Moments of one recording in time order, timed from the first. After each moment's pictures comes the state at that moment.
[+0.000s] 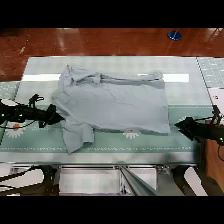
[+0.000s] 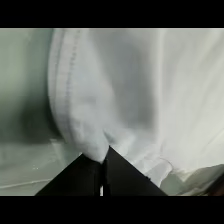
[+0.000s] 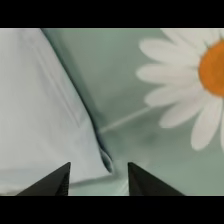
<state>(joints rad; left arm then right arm) 0.37 -1.39 0.71 0.84 -1.13 -1.33 -0.60 -0.85 0.39 -0.96 1.12 1.38</state>
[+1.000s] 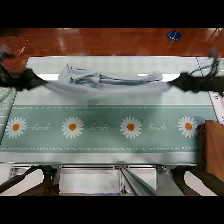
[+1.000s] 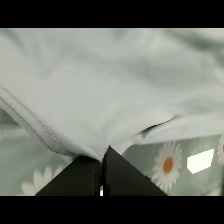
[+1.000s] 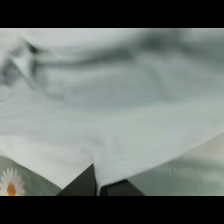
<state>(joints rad) 0.36 -1.18 1.22 0.76 -1.31 -1.23 -0.21 -1.05 1.08 -0.77 1.10 1.29</state>
